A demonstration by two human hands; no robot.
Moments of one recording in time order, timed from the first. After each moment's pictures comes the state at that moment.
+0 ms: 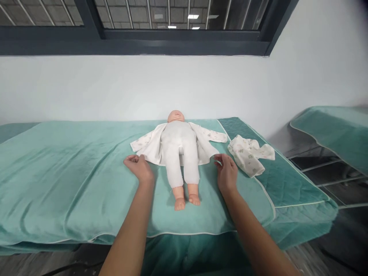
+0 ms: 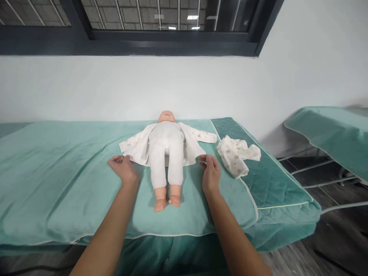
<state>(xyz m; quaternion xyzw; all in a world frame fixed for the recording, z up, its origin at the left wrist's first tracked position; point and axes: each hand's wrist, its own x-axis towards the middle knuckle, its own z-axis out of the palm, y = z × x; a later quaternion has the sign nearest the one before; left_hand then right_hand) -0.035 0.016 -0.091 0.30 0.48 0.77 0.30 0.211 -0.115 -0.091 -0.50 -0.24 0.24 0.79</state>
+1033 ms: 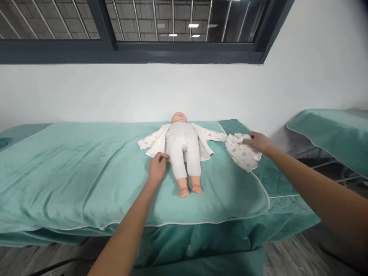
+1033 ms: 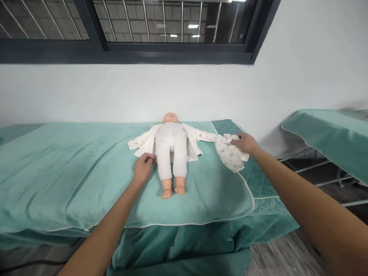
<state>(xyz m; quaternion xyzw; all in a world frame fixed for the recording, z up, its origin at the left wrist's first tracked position) -0.043 -0.028 -0.079 0.69 0.49 0.44 0.30 0.407 -0.108 -0.019 -0.72 -0.48 0.11 0.49</state>
